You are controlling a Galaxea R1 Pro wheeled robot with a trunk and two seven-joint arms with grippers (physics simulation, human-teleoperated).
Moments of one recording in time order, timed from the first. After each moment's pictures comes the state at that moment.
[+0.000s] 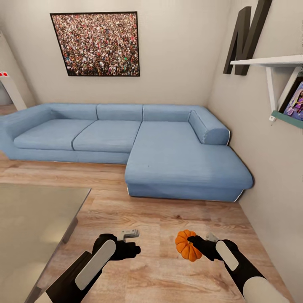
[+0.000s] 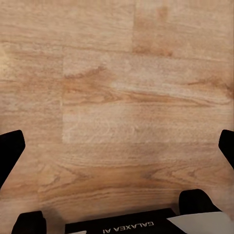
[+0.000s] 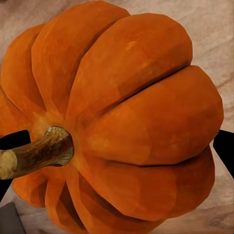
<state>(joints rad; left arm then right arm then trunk) -0.45 0.10 -0.60 -1.28 1.12 0.83 0.74 -0.57 -0.10 0.09 -0.60 -0.84 0.54 -0.07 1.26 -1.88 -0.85</state>
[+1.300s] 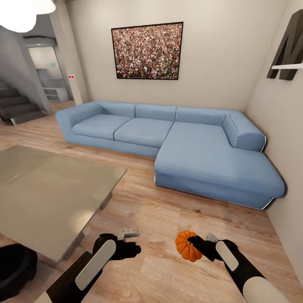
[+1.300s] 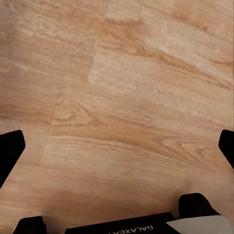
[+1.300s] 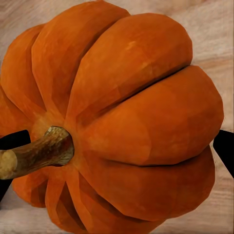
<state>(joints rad) -0.45 0.10 -0.60 -1.29 1.12 0.83 0.74 -0.57 -0.10 0.09 -0.60 -0.84 0.54 -0.08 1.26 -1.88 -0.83</state>
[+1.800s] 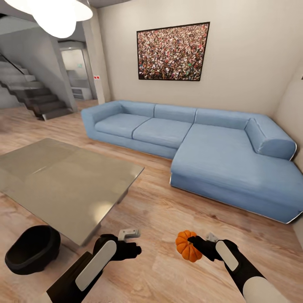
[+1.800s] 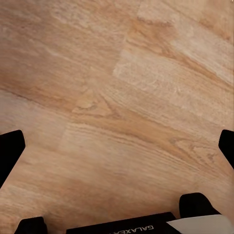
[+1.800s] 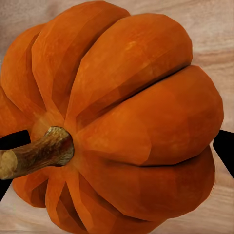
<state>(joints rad) -0.45 0.10 -0.61 -1.29 1.12 0.83 0.74 -0.57 -0.10 0.09 -0.60 -0.83 0.54 -0.08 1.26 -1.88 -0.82</state>
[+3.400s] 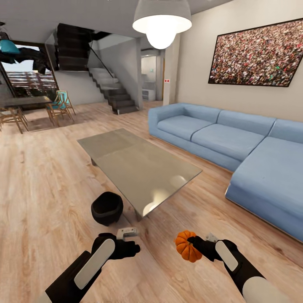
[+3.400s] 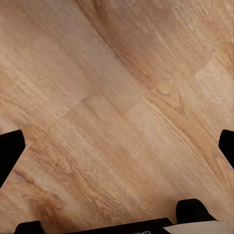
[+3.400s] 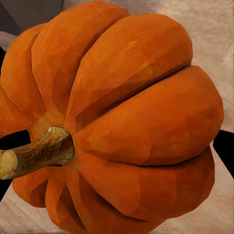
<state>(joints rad) -0.45 0.10 -0.59 -1.28 1.13 0.83 0.74 -0.57 -0.10 0.09 -0.60 -0.82 0.54 -0.08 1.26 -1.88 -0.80</state>
